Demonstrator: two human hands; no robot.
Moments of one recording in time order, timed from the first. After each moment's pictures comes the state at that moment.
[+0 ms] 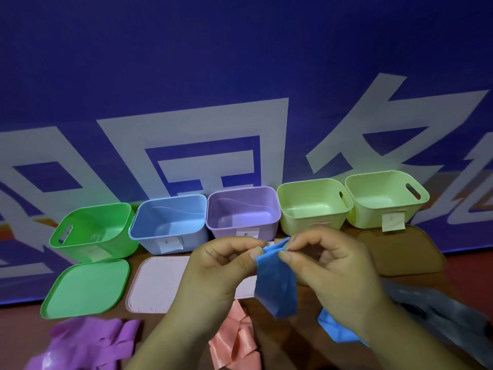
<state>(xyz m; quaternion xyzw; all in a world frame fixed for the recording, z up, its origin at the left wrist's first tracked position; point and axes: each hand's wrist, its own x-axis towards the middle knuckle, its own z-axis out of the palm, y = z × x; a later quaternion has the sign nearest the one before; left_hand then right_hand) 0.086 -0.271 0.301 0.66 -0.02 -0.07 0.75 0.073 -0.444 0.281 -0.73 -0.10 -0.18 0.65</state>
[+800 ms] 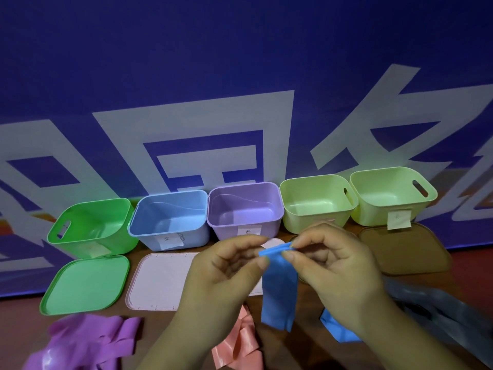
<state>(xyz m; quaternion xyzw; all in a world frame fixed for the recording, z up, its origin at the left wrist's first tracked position) 0.091 -0.266 0.285 0.68 -0.06 -0.03 0.73 0.086 -0.444 0.270 -0.74 -0.07 -0.16 0.64</state>
